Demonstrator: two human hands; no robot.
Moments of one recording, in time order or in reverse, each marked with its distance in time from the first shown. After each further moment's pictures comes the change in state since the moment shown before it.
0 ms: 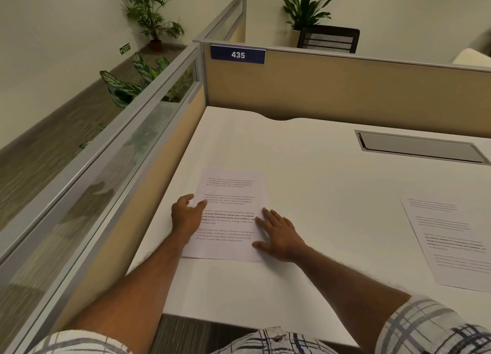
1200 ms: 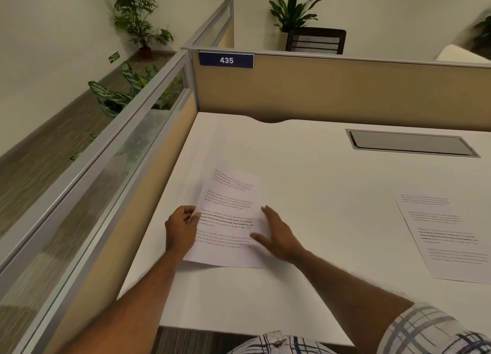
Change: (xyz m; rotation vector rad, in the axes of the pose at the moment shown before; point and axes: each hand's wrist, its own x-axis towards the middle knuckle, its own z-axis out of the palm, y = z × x) left_hand -0.018 -0.008 -0.007 0.105 0.008 0.311; right_hand -0.002 -0.001 -0.002 0.486 0.206 0.079
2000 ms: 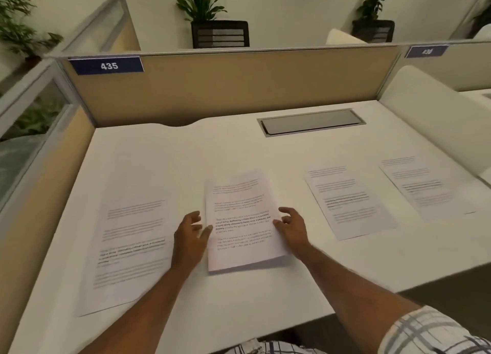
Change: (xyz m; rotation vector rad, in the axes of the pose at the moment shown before) left_hand -0.066 0.078 0.183 -0.038 -0.378 0.123; right_hand -0.095 0.134 -0.128 0.552 0.573 0.560
